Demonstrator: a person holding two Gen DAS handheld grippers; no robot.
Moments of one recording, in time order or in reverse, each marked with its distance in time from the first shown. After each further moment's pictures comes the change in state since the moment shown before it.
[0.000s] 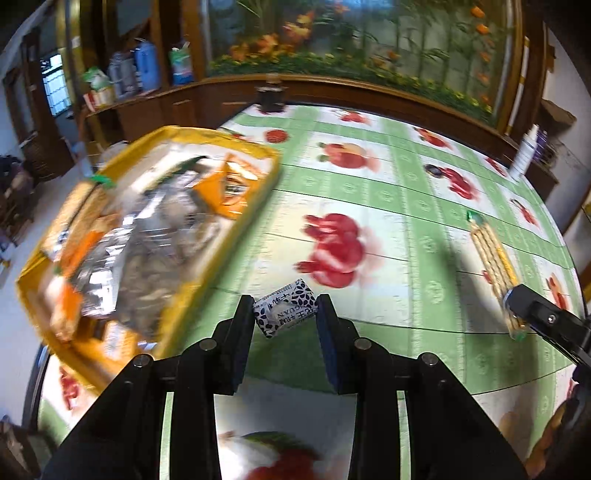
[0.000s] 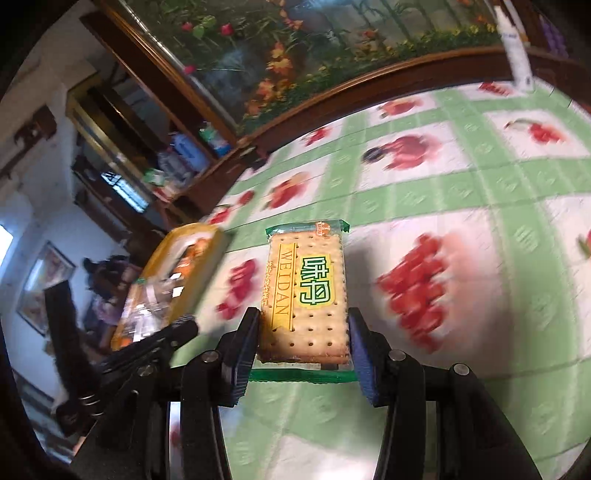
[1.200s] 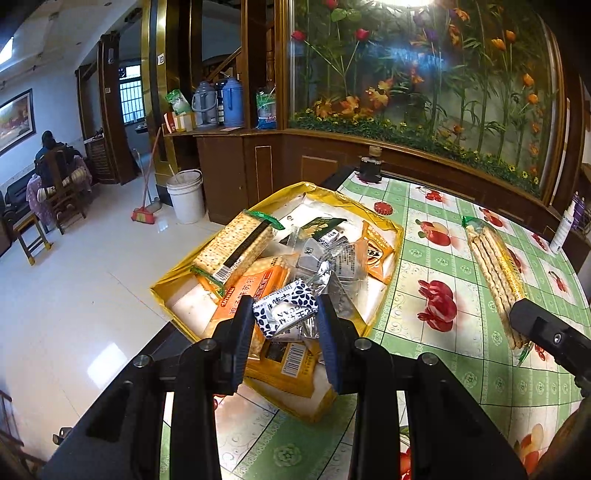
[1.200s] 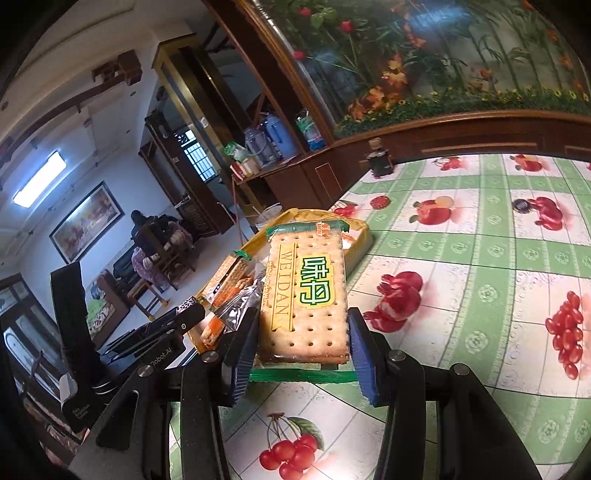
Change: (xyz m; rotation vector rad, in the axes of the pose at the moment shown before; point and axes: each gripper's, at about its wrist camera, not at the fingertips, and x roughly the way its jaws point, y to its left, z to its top) left arm -0.051 0.105 -0.007 -0.156 -0.213 0.159; right arm 0.030 0.146 -0.020 -0.312 -0.029 0.156
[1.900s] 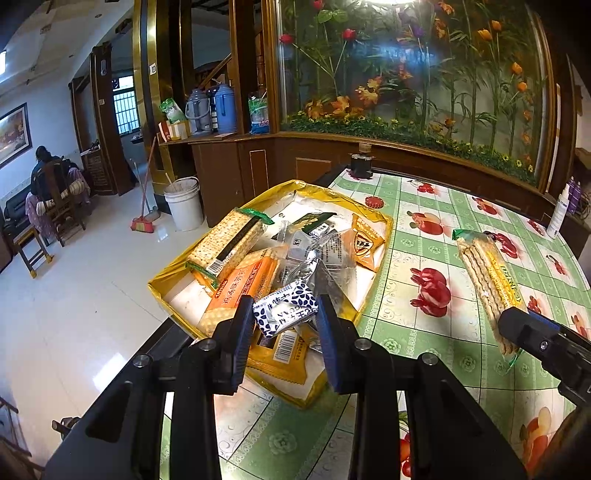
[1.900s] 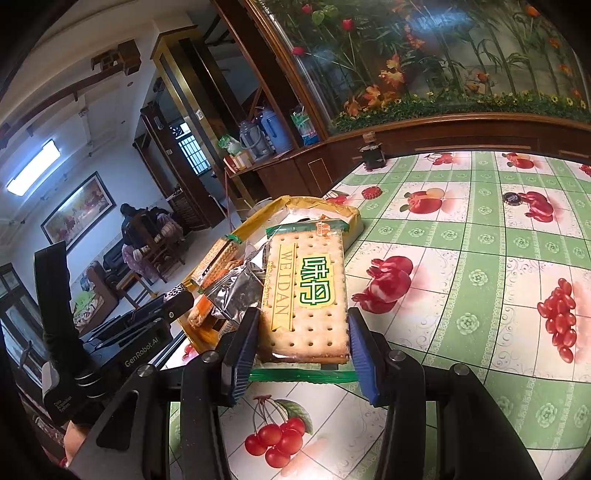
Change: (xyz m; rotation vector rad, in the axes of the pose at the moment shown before) left arm -0.014 -0.013 -0.011 0.051 -0.019 -0.001; right arm -0.005 -0.006 -0.019 -0.012 0.007 -0.054
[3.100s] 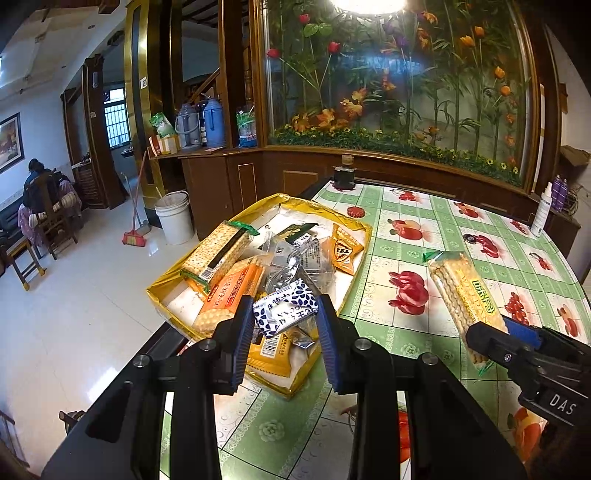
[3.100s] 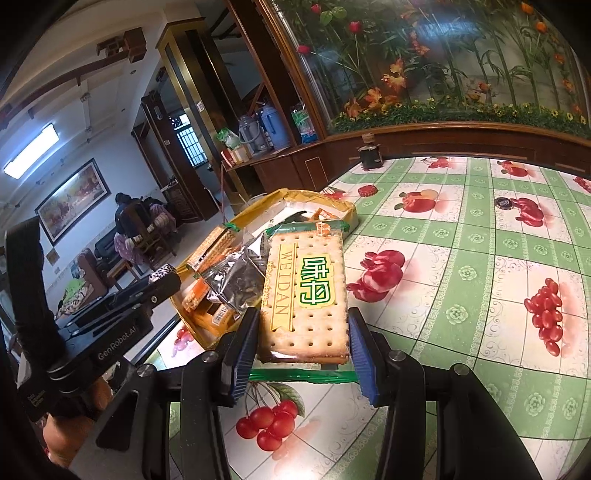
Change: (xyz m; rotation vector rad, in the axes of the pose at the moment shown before) left arm -0.026 -0.006 -0.003 0.026 -0.055 -0.043; right arm -0.007 0.004 -0.012 -0.051 0.012 -0.048
